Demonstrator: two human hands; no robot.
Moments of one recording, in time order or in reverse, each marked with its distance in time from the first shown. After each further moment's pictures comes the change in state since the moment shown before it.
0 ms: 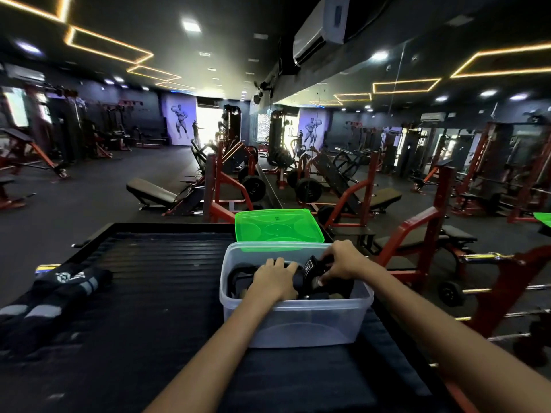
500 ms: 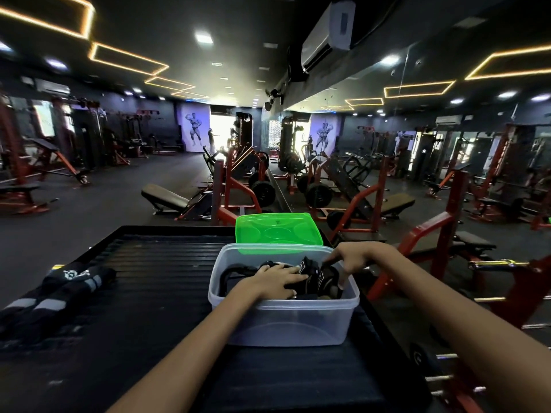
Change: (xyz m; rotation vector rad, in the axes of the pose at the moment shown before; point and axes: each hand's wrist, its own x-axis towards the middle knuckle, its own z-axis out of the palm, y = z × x) left_hand 0.008 0.006 -0.002 0.008 -0.159 0.211; right_hand -0.002 0.033 -0.035 -0.131 -0.383 -0.124
